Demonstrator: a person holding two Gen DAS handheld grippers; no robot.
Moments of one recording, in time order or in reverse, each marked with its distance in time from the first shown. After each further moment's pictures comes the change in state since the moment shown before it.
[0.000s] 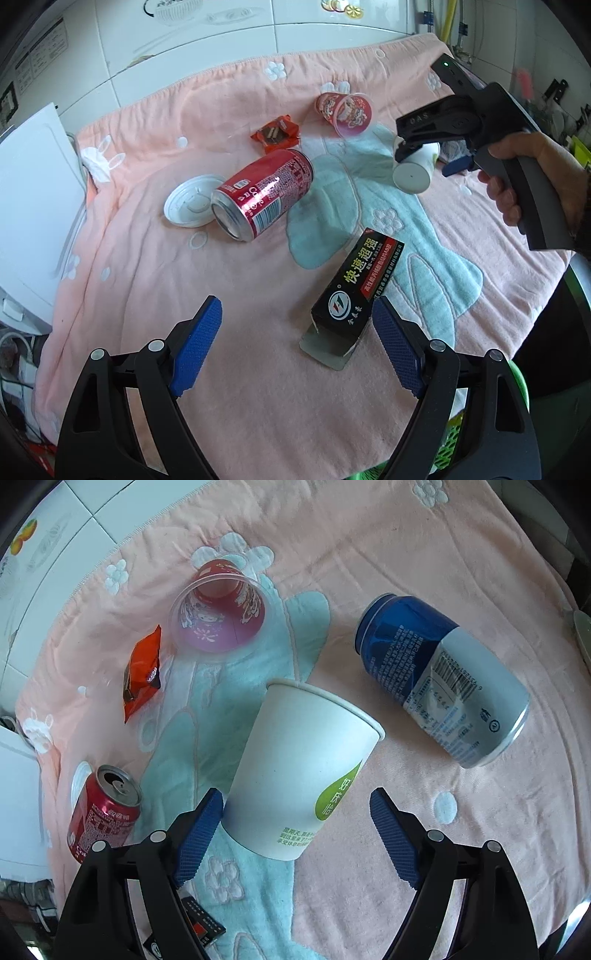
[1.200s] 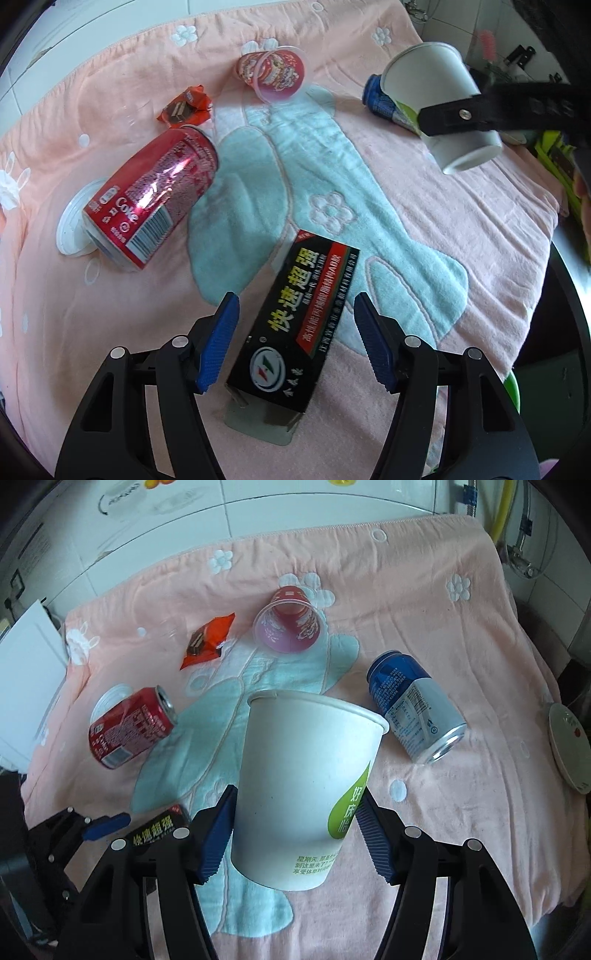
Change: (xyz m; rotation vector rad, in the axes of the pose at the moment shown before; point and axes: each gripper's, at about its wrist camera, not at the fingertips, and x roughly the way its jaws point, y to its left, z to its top) left arm 0.074 -0.040 0.022 0.129 0.117 -0.216; right arm -0.085 0.009 -0.079 -0.387 -0.173 -0.041
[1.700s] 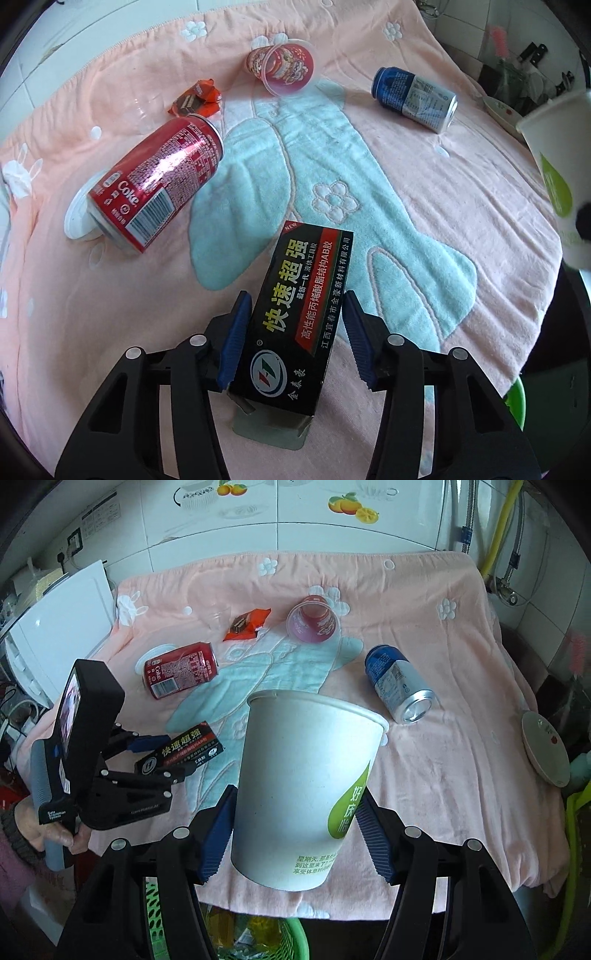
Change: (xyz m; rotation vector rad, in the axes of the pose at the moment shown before) left arm -0.003 -0.009 -0.009 -0.048 -0.002 0.062; right arm -0.075 0.006 -0.084 -0.118 -0.073 0.012
